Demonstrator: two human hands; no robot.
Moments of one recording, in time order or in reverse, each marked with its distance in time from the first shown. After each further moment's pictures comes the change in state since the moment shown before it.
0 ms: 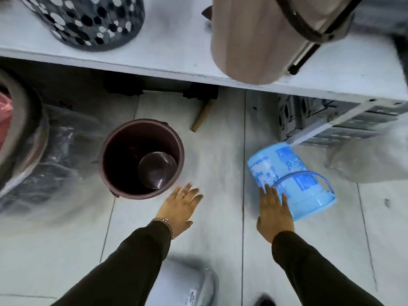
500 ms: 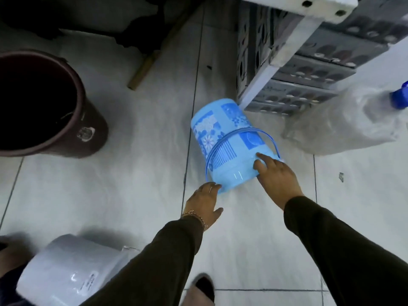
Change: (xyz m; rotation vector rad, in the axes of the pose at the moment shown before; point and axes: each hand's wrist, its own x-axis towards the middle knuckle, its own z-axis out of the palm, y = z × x) left_hand 0.156 0.289 0.075 -0.660 0.021 -0.163; right_hand 0.049 0.234 0.096 -0.089 0.346 -0.274
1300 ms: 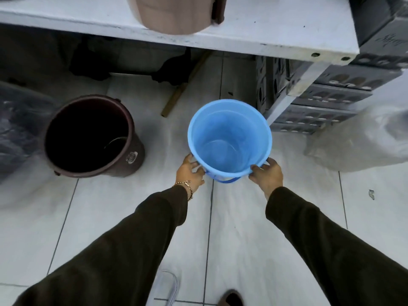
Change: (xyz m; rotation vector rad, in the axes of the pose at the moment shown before) left_hand 0.001 -0.043 -0.156 -1.244 0.328 -0.447; right_hand 0.073 -0.088 -0.068 1.693 0.007 1.007
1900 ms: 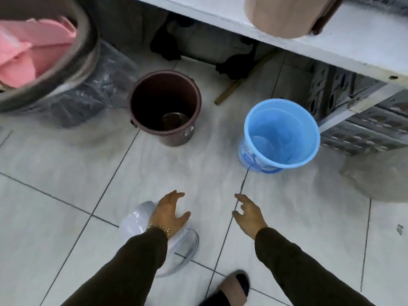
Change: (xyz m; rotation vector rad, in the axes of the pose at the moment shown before) left_hand -0.162 -0.127 -0.182 0.846 0.191 0.079; right_hand -0.171 0.097 0.047 -0.919 -0.570 -0.230
